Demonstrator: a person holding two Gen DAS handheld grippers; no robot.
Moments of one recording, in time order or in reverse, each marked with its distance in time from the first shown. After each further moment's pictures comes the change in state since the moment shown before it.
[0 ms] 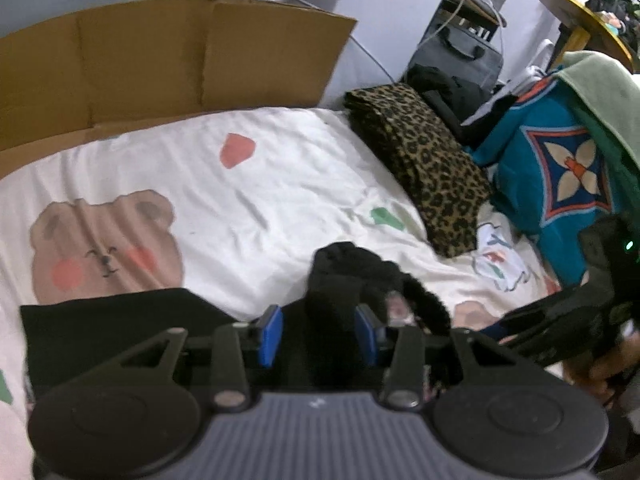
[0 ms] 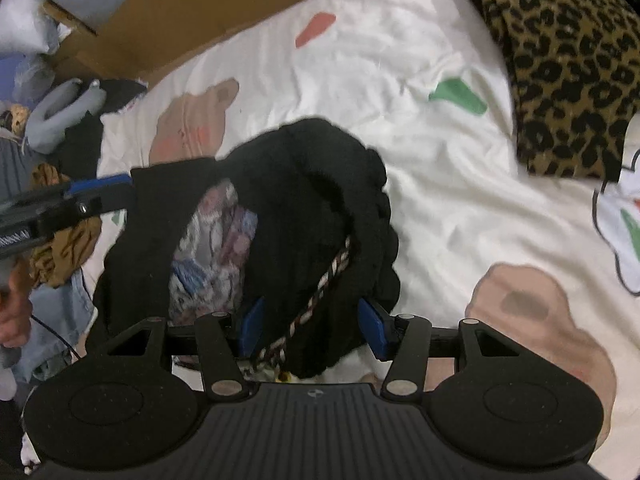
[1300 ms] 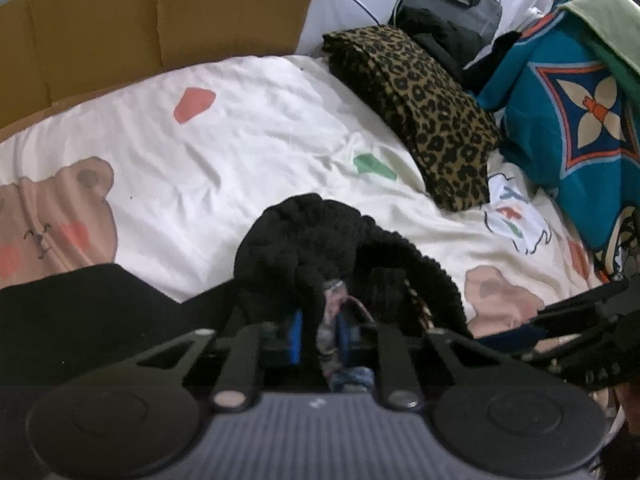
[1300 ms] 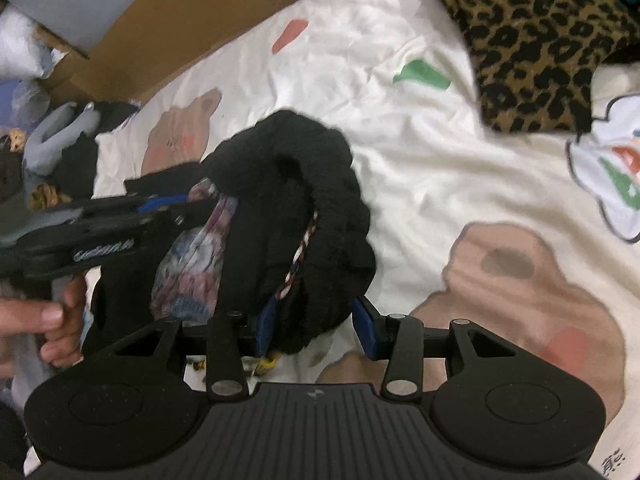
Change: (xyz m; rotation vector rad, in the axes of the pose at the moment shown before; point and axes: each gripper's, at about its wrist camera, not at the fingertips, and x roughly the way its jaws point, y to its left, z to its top) left arm 0.076 -0.036 -0.020 0.064 0.094 0.034; right arm -0.004 -0.023 -0.028 0.062 -0.056 0.026
